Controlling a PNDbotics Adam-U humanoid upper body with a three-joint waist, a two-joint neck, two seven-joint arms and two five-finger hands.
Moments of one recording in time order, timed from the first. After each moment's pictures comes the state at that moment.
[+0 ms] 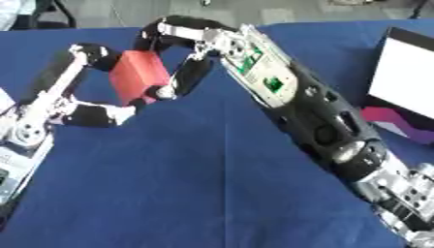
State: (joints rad) left arm -0.55 0.48 -0.35 -1.67 -0.32 0.11 -0.09; right arm -1.04 -0.13 0.46 -1.32 0.38 0.12 0.45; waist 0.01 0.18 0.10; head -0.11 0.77
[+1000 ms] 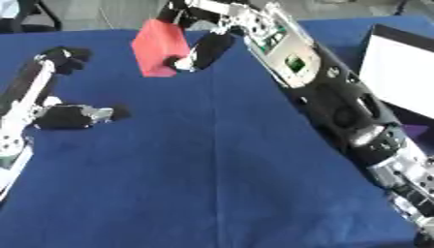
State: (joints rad) left arm -0.49 0.53 -0.31 -1.65 -0.36 0.21 0.02; right arm -1.05 -0.28 0.38 -1.32 0.35 0.16 0.42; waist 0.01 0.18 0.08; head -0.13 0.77
